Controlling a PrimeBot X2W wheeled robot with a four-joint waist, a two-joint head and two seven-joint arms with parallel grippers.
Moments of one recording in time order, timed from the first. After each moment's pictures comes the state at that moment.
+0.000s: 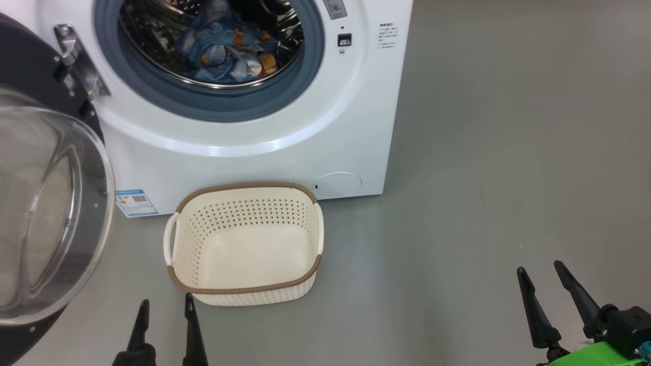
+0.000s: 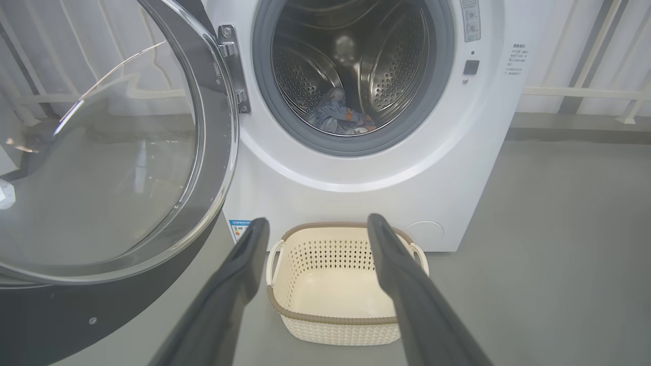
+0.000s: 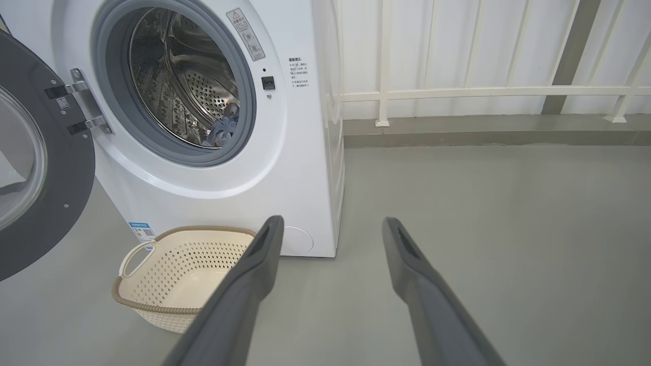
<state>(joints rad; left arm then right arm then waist) 0.09 0.04 -0.16 0.07 -0.17 0.27 -0.26 0.06 -0.21 -0.01 0.10 0.28 0.13 -0.26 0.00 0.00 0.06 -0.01</state>
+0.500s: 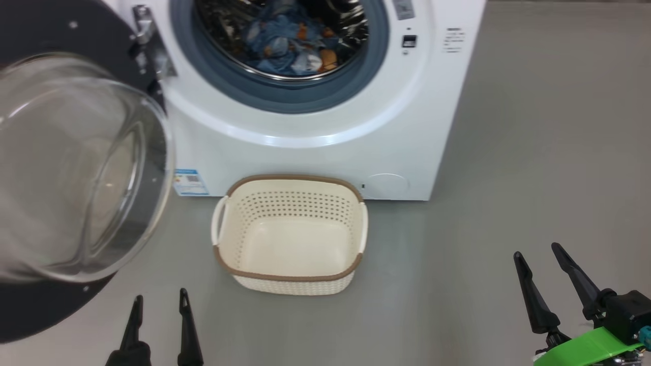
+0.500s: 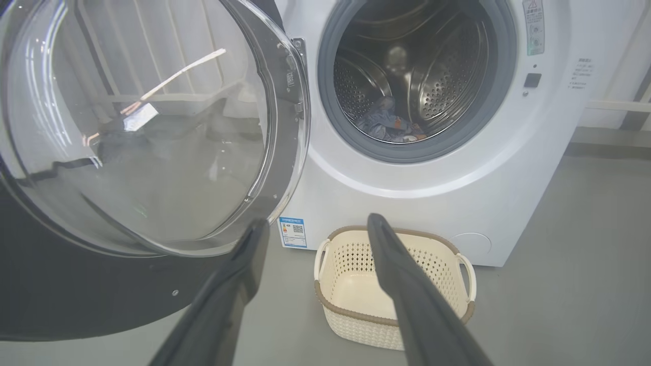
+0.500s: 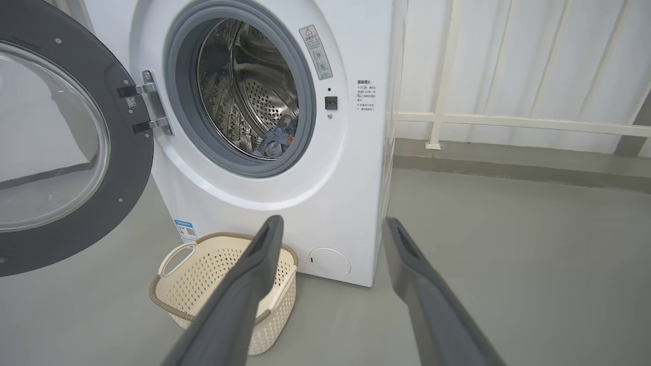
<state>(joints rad) 0.09 0.04 -0.15 0.05 -0.16 0.27 -0.26 0.02 -0.25 0.02 0.09 0.28 0.13 -0.26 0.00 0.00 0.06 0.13</state>
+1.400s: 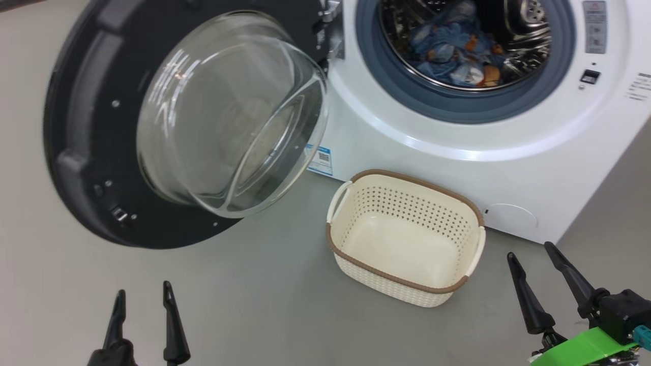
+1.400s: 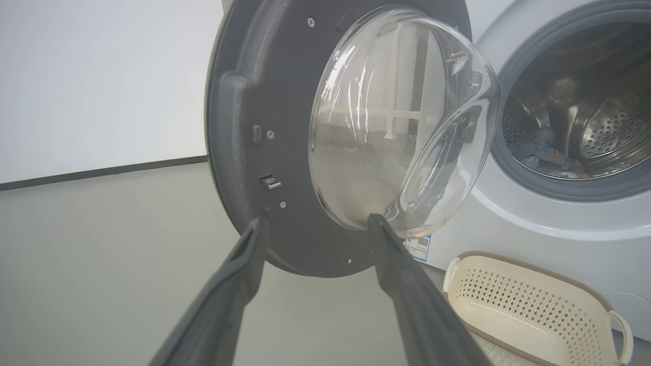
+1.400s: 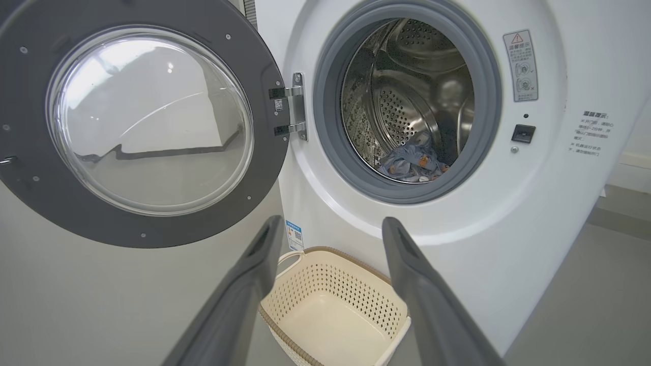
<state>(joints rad) 0.09 0.04 -0.11 0.01 -0.16 0.27 -0.26 0.01 -0.26 0.05 0.08 0.27 0.13 -0.26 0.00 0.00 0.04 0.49</state>
